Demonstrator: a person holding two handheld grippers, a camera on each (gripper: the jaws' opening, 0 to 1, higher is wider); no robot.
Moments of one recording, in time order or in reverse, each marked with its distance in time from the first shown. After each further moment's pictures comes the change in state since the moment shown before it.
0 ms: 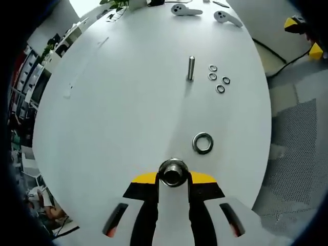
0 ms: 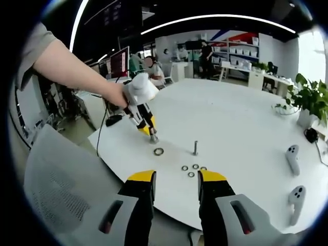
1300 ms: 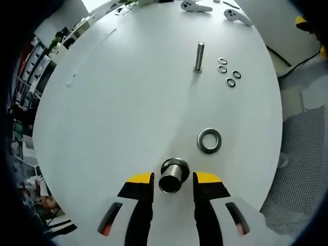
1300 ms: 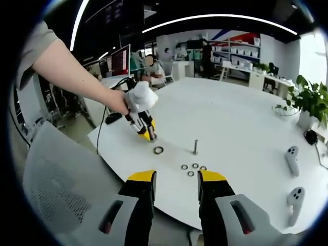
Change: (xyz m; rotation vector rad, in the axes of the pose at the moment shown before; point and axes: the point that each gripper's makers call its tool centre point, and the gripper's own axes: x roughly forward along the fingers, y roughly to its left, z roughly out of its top) left arm 0.016 0.000 -0.012 -0.073 -0.007 0.054; right arm 0.000 0.001 -0.001 -0.015 0.007 -0.003
